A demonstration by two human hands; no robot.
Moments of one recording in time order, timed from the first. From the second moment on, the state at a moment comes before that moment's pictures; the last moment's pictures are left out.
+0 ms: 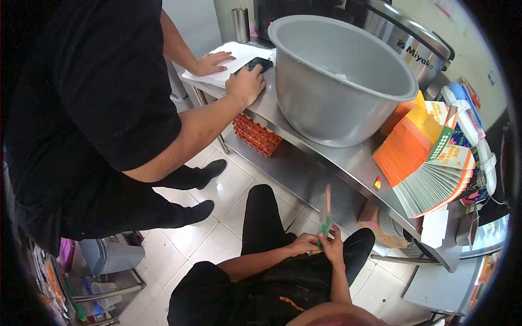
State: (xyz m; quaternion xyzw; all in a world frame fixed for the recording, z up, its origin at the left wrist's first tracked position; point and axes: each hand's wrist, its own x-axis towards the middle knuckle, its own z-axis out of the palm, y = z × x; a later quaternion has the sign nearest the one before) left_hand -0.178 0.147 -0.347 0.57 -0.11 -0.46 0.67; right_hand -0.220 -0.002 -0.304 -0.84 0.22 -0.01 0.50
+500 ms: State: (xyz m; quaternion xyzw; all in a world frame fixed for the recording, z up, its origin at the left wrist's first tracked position) left_hand -0.158 0.149 -0.363 0.38 0.13 -0.44 0.80; right_hand -0.222 0.014 -0.273 -0.95 -0.05 -0.04 0.30
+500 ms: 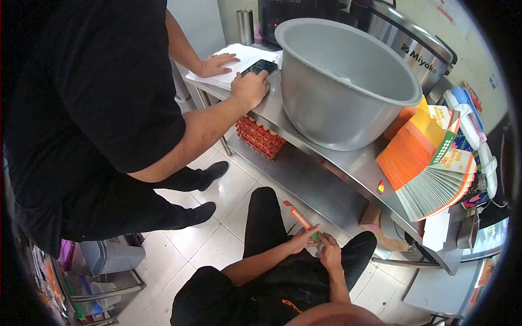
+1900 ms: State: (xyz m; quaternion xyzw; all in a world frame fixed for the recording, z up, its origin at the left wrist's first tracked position) left_hand -0.174 0.152 -0.390 0.43 -0.05 -0.39 0.81; right_hand -0.224 -0.003 -0.300 -0.84 0.03 -0.12 0.53
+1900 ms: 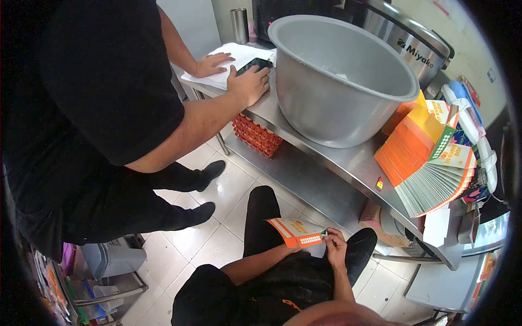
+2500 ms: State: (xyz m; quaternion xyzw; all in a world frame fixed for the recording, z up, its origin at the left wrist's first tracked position) left_hand -0.173 0.150 -0.392 0.43 -0.05 -0.36 0.82; right_hand -0.219 0.008 -0.246 -0.87 0.06 -0.03 0.50
